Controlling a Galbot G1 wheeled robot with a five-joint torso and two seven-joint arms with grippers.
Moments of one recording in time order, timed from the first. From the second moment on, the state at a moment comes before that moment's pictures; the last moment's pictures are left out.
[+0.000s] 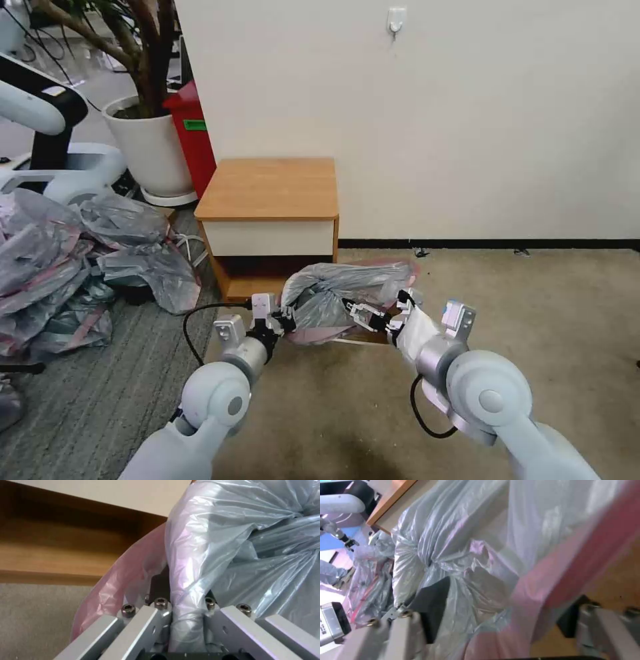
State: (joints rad) left arm 1.25 -1.18 -0.20 -2.04 -0.78 0.41 -0.29; right arm -1.21 1.06 0.18 2.23 1.32 -0.51 0.62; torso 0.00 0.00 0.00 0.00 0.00
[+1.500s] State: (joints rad) left arm 1.24 -1.20 -0.24 -2.00 -0.81 0.36 -0.34; right arm -1.29 1.02 0.25 2.28 1.31 -0.51 0.59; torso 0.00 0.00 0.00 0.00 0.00
